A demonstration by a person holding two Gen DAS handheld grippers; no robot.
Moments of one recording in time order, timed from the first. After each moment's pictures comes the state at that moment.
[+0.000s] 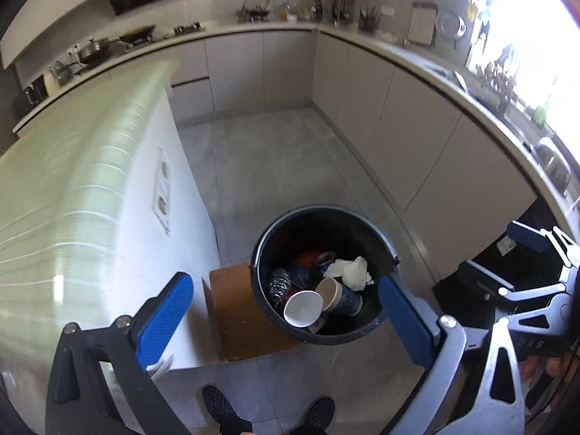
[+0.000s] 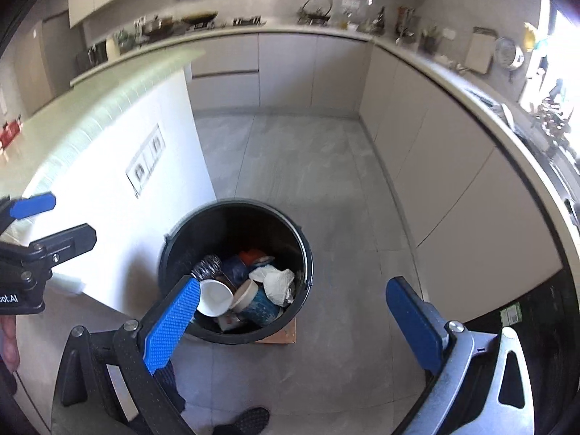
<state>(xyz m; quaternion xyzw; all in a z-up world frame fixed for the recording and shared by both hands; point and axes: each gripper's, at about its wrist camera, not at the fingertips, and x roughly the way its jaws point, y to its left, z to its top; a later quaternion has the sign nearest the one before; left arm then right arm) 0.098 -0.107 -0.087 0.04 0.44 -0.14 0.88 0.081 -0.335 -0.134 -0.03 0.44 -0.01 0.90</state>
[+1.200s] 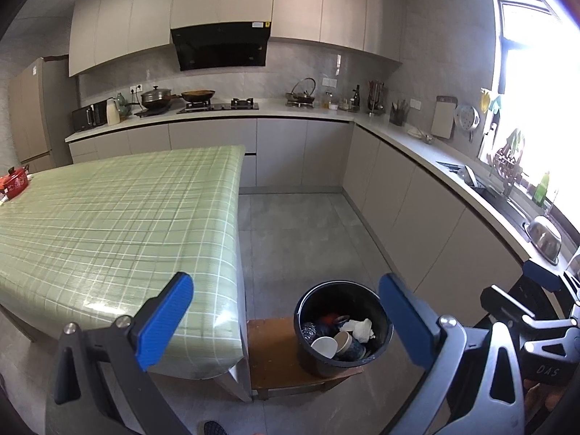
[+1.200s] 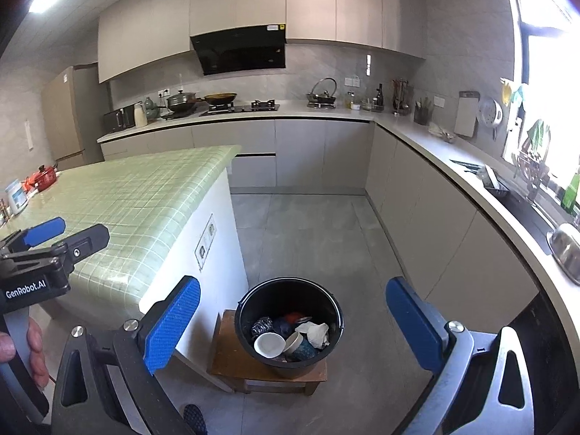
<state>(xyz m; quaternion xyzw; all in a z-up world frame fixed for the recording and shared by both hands) 0.011 -0.029 0.010 -0.02 0.30 -0.07 0.95 -0.023 -0.265 -0.002 -0.02 0.29 0.01 0.96</state>
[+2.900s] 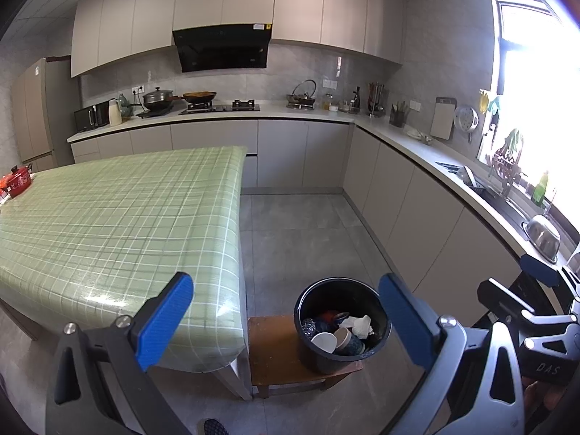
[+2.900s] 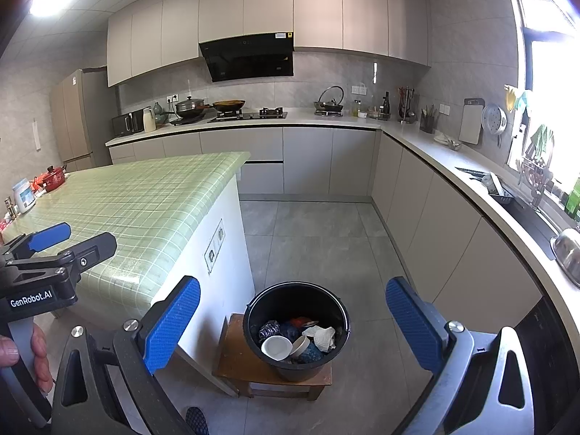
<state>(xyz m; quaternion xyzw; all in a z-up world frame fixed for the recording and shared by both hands) -0.003 -0.033 0.016 -0.02 0.30 -0.07 0.95 -0.039 -0.263 0.003 -0.02 0.28 0.03 0.96</state>
